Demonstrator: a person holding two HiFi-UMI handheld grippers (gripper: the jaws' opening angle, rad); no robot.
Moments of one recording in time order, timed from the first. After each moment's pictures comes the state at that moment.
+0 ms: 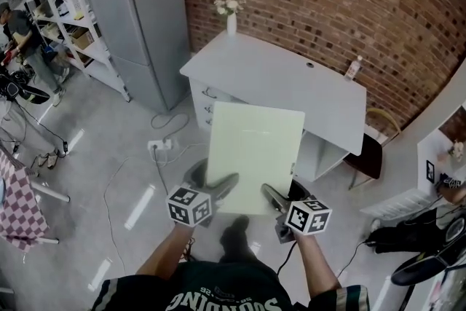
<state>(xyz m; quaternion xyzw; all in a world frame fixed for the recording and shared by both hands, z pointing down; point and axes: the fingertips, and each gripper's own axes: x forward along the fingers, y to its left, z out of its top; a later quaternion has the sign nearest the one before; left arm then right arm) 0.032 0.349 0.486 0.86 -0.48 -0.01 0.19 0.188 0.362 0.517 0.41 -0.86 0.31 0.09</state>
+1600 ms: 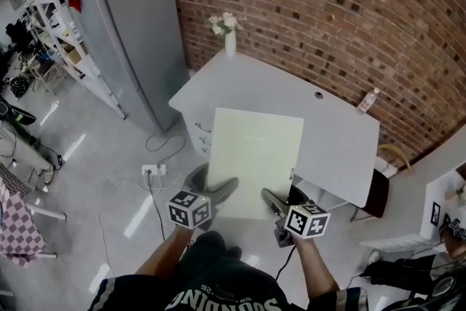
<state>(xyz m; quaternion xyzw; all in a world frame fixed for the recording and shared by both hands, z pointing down) 0.034 0.081 0.495 0.85 -0.49 0.00 0.21 0.191 0.090 0.527 0.39 -0.85 0.33 0.10</state>
